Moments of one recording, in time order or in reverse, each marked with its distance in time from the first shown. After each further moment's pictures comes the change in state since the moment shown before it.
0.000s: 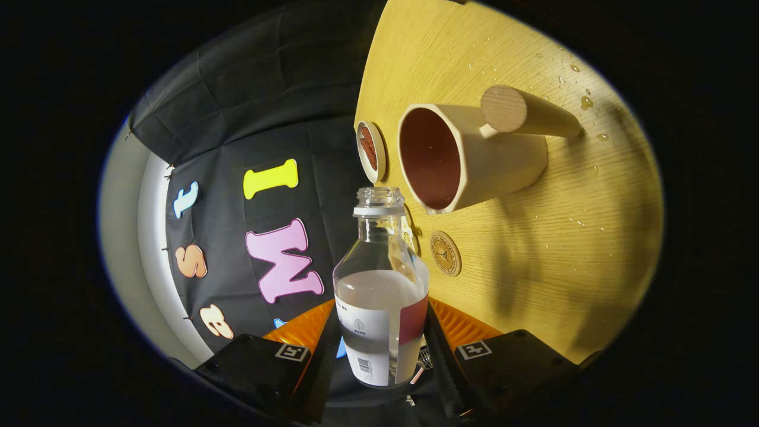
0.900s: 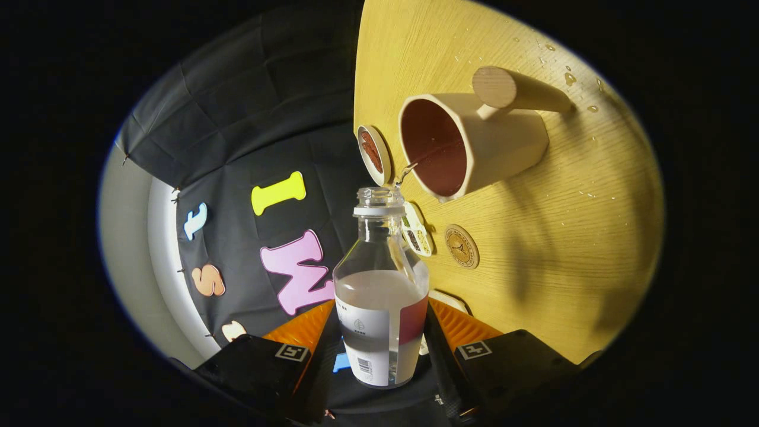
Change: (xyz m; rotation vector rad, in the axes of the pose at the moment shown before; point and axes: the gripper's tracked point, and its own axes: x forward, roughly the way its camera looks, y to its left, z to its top) arm 0.001 0.015 0.000 0.113 -0.027 0.060
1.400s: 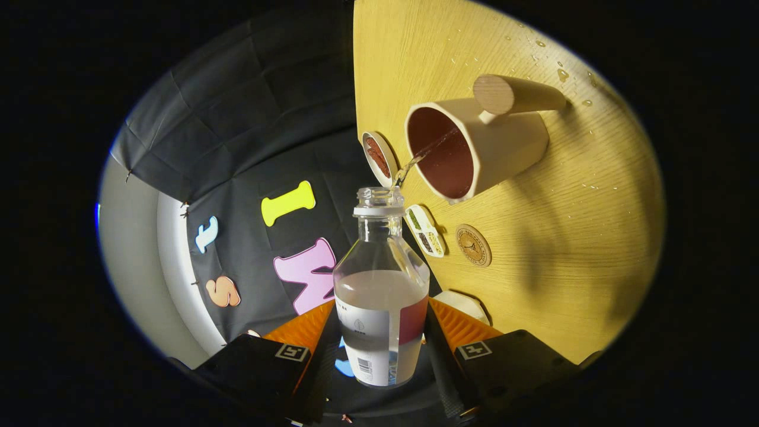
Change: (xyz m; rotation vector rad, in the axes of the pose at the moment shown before) arm -0.003 0.007 0.008 0.074 -0.018 0.034
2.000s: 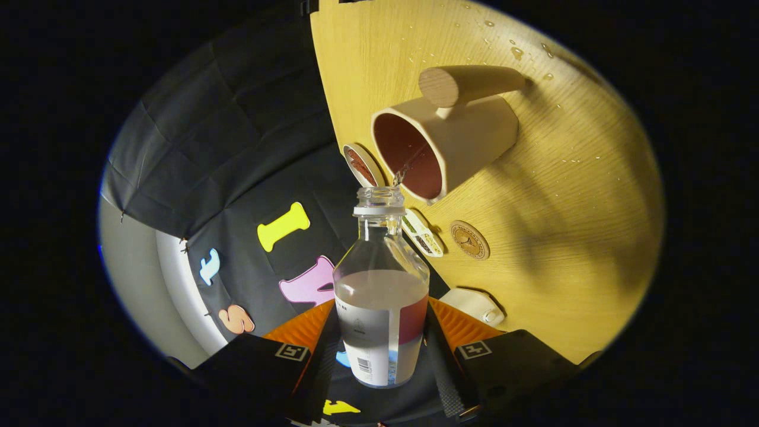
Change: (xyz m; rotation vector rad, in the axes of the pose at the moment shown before) arm 0.000 -0.001 0.008 0.173 -0.049 -0.010
